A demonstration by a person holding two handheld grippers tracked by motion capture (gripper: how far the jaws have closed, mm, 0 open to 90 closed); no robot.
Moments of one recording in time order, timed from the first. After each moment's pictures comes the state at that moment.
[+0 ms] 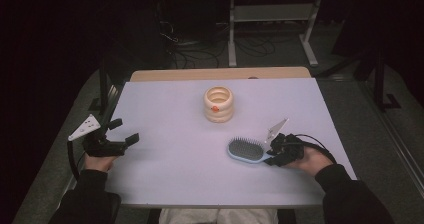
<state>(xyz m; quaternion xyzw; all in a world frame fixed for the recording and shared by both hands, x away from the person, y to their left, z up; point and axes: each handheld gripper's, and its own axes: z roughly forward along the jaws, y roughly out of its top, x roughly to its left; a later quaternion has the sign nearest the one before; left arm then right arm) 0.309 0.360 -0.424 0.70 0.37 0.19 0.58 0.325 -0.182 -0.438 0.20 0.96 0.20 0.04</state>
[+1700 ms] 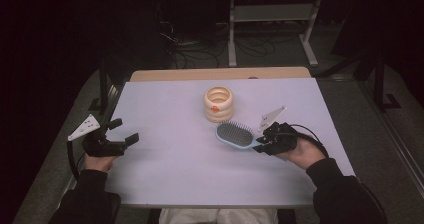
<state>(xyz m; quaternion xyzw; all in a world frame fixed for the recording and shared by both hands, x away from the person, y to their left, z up) 0.309 0.360 -0.424 0.70 0.37 0.19 0.58 0.328 -0.156 -0.393 0.20 0.94 0.27 0.08</state>
